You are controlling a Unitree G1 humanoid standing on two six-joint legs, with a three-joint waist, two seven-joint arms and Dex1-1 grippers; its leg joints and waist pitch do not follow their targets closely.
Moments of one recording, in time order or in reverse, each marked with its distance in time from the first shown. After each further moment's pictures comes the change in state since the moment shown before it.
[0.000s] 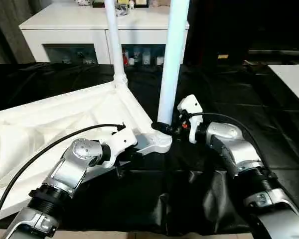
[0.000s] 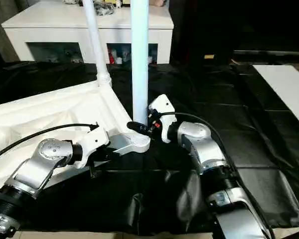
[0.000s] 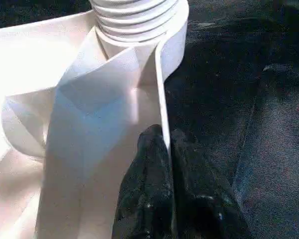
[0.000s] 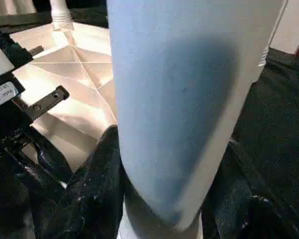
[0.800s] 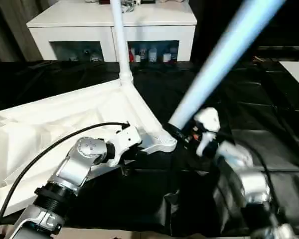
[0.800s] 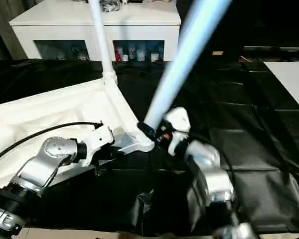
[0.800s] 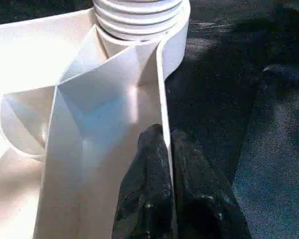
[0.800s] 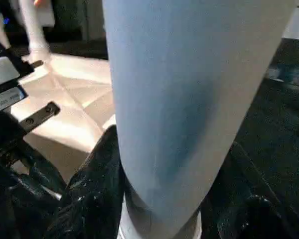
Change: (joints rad) left arm -0.022 -0.033 -0.002 0.014 0.003 -0.012 -0.008; right arm 0.215 -0.010 -0.043 -0.269 0.022 -0.052 -0.125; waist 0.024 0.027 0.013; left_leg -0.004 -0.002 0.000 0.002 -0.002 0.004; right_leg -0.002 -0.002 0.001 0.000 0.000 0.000
